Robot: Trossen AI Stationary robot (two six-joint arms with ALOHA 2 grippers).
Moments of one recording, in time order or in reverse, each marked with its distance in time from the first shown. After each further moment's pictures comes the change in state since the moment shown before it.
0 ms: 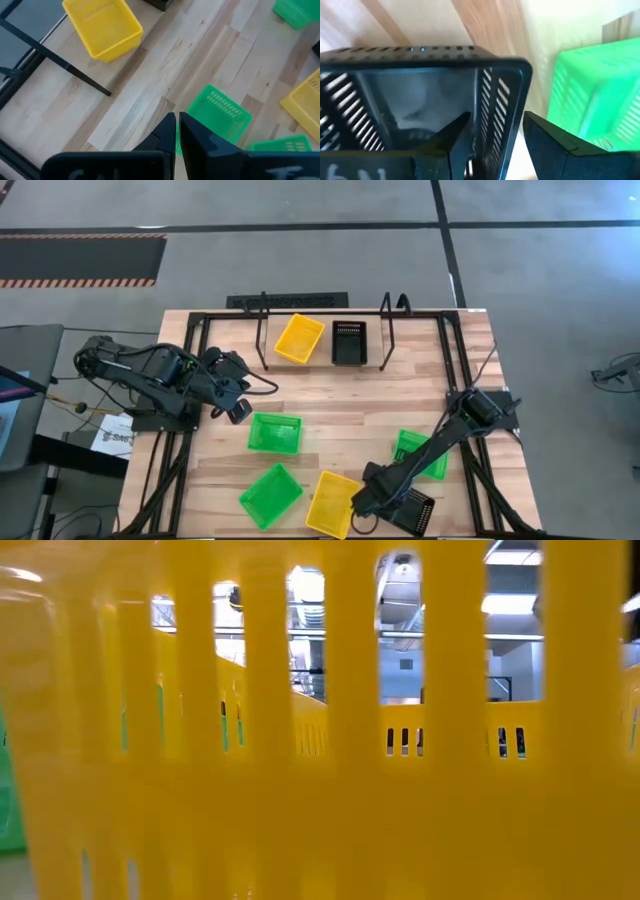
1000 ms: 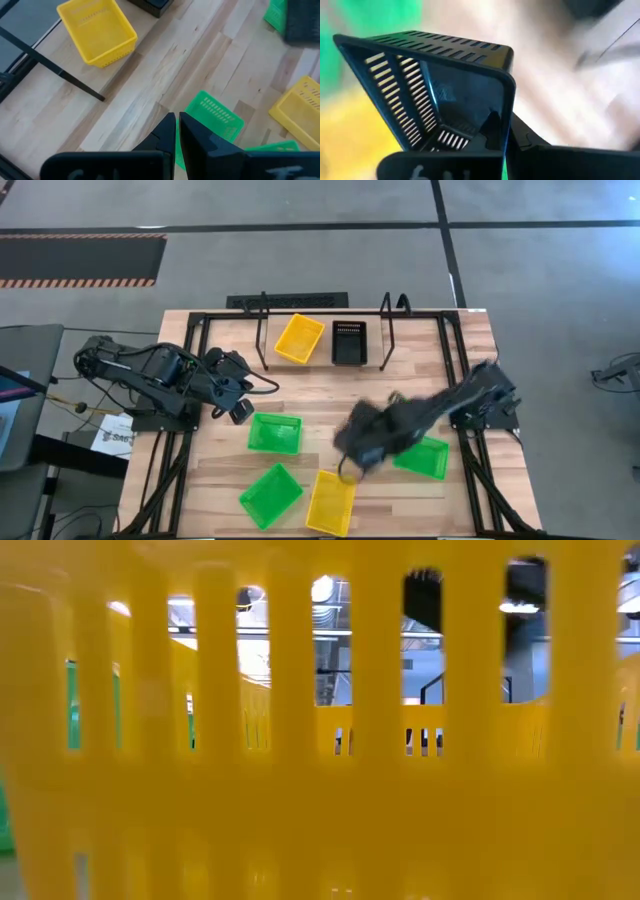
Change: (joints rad) left arm 0.000 0.000 0.000 0.040 -0.001 0.000; right arm -0.222 -0.261 0.357 -0.284 0.615 0.030
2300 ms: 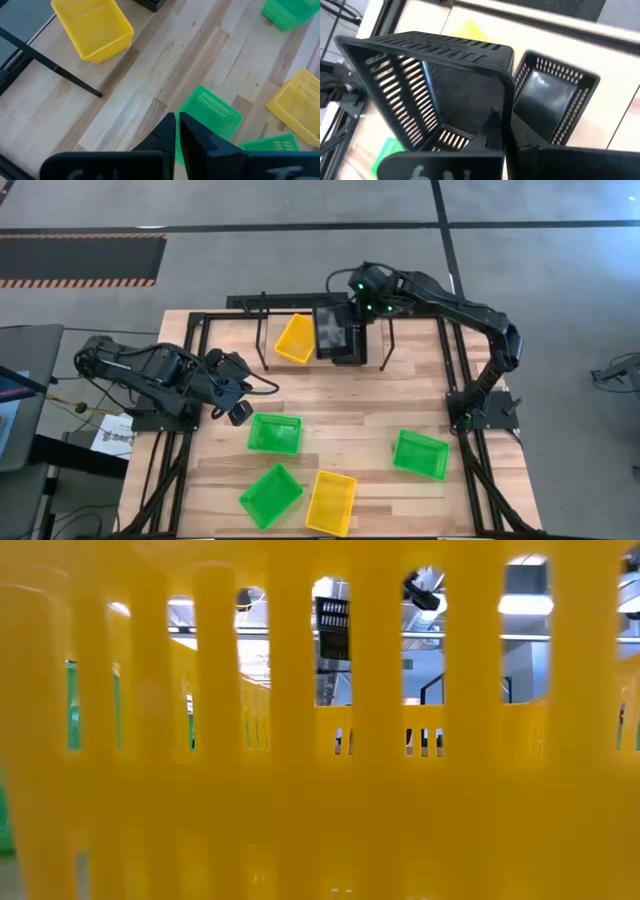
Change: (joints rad) left arm 0.000 0.000 0.000 -0.009 0.026 0.010; right arm -0.847 -0.148 -0.120 0.532 -0.401 -0.336
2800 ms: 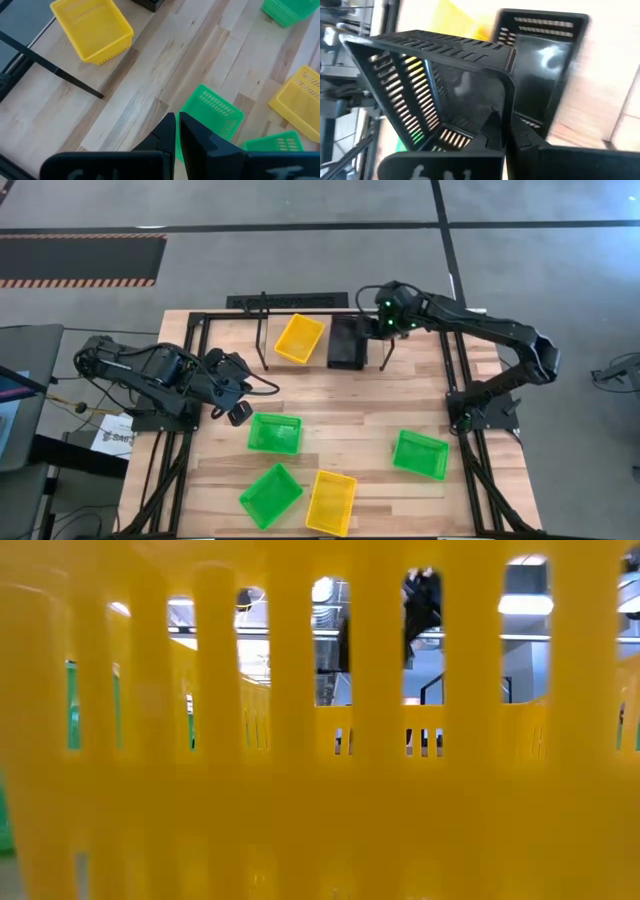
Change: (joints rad) left arm 0.000 0.000 0.000 -0.001 0.001 0.020; right arm -0.072 -0.281 -0.531 0.323 -0.145 0.156
